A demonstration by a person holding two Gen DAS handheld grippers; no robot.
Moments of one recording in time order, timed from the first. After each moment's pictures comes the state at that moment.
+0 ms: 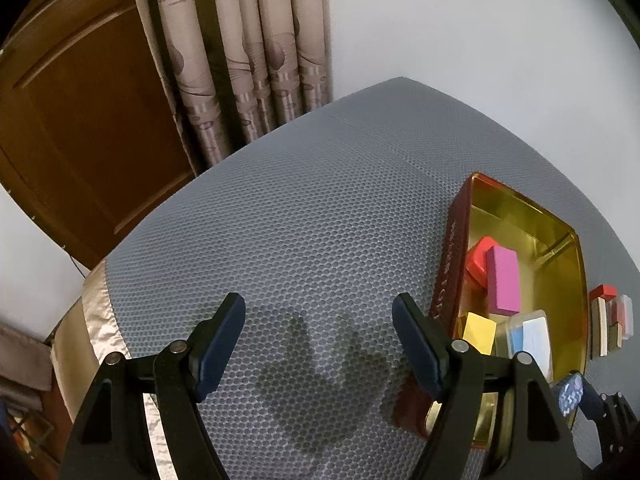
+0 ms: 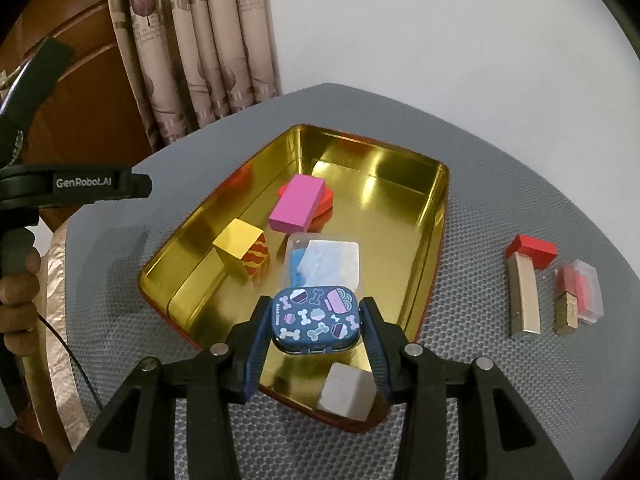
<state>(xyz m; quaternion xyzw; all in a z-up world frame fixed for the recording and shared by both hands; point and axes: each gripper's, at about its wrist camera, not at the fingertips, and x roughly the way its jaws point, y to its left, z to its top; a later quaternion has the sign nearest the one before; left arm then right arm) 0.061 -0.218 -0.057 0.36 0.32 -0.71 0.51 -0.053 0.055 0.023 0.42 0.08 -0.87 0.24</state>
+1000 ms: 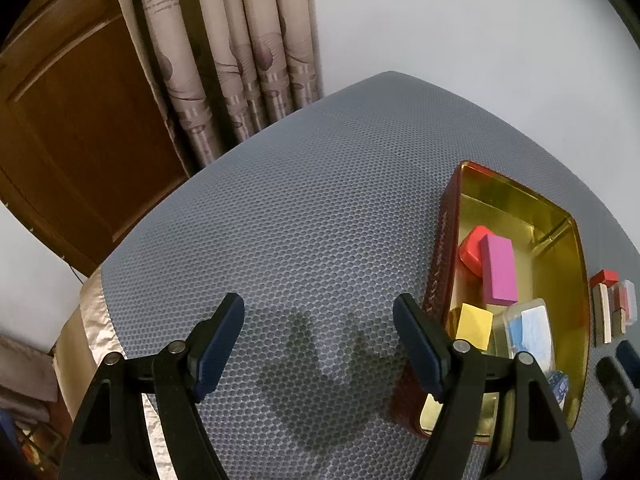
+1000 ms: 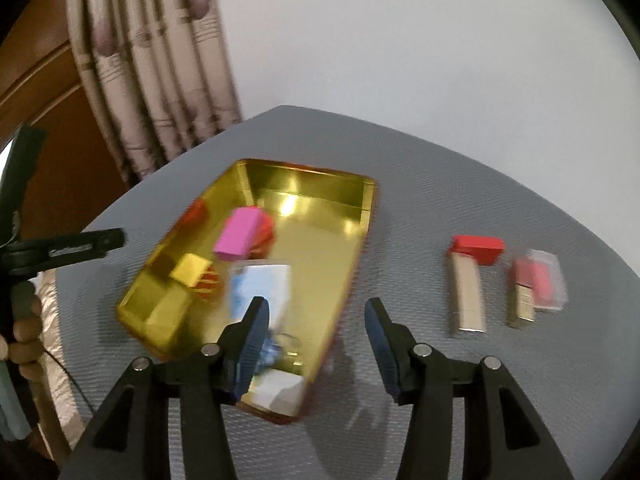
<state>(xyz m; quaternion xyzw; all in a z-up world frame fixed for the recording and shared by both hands) 0.049 -0.212 -0.059 0.37 0.30 -0.72 0.51 -0.071 0.098 0.042 0.41 0.04 -0.89 0.18</state>
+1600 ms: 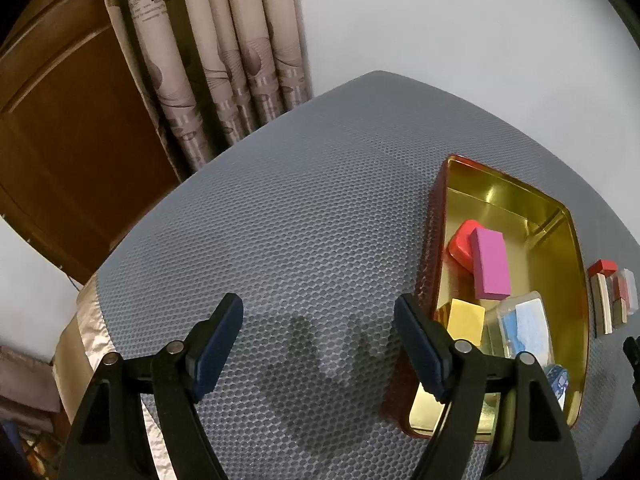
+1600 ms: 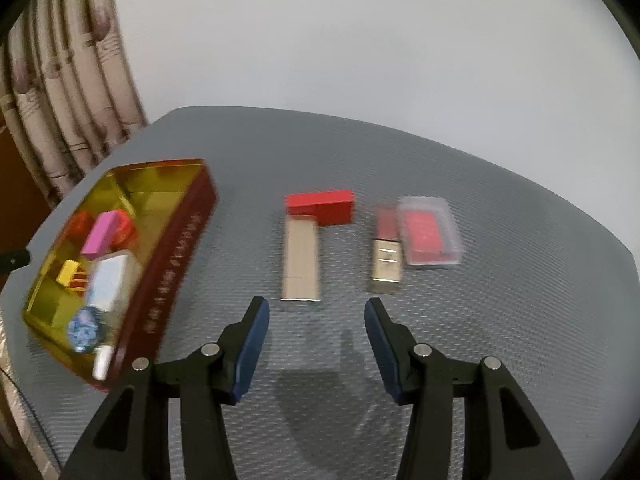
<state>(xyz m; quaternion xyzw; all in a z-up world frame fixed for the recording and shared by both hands) 0.041 -0.208 -0.060 0.37 0.29 -0.72 0.50 -0.095 0.203 0.003 0.43 0.01 -0.90 0.06</state>
